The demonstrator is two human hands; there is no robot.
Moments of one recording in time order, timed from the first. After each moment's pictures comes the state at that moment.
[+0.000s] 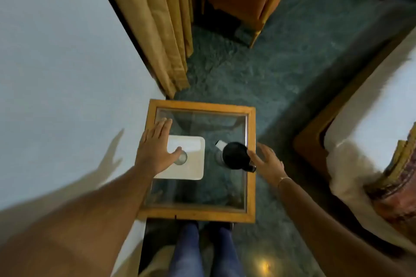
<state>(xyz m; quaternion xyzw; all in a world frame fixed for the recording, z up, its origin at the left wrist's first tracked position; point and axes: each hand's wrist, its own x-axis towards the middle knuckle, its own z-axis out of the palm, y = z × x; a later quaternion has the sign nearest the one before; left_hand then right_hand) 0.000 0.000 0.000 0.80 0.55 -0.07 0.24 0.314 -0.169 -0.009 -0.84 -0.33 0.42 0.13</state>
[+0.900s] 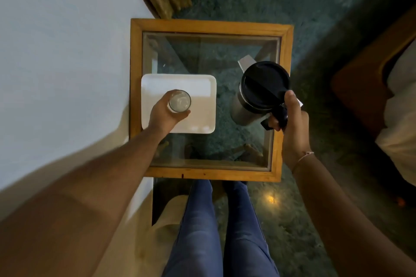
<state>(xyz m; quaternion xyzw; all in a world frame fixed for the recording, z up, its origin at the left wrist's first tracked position) -0.013 -0.028 -0.251 0.60 0.64 0.01 0.47 0.264 -0.174 -0.128 -0.73 -0.14 0.46 0.48</state>
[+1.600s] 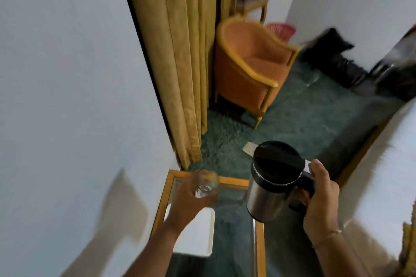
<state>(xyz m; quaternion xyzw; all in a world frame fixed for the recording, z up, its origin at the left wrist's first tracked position) 0.040 -0.012 0.161 0.63 0.52 0.26 0.51 0.311 -0.123 0.275 -0.68 -0.20 0.30 0.64</state>
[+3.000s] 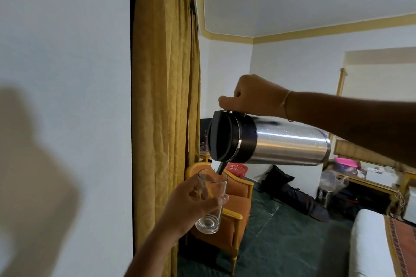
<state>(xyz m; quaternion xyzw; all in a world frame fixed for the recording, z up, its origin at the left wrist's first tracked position) 0.074 0.005 0.560 0.74 0.26 0.44 0.44 0.251 -0.059 0.821 -0.64 -0.72 -0.16 0.22</state>
